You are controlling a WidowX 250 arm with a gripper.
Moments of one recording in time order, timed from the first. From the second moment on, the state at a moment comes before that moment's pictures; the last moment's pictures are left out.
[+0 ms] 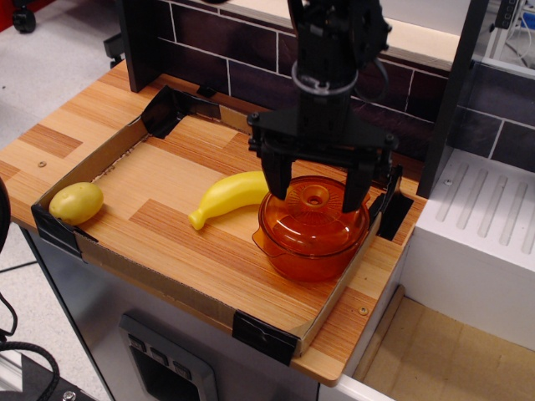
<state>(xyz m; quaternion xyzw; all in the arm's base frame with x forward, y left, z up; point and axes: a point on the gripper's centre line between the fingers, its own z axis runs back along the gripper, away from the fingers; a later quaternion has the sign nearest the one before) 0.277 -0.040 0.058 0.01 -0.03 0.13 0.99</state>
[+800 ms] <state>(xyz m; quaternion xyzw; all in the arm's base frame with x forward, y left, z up) 0.274 -0.040 0.053 0.00 -0.02 0.14 0.99</state>
